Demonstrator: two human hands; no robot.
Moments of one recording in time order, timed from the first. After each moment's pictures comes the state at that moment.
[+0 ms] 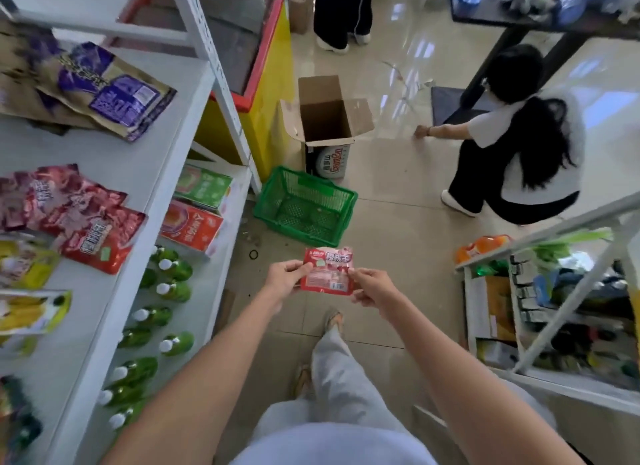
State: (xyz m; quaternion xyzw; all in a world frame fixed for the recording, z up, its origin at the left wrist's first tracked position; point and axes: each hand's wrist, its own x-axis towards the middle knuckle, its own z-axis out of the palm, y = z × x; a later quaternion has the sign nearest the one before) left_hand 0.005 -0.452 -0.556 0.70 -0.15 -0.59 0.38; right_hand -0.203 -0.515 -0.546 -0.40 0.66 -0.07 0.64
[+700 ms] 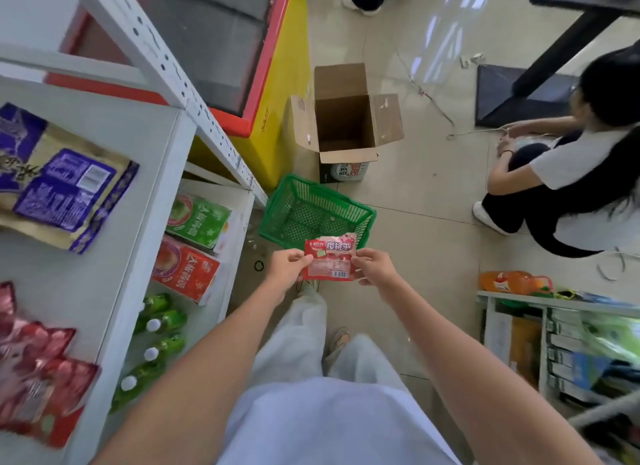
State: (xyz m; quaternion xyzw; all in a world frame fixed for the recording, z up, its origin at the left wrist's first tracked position) left_hand 0.102 -0.694 -0.606 0.78 -0.14 -0.54 0.29; right_hand -0.094 -0.781 -0.597 -0.44 0.64 -0.01 0.64
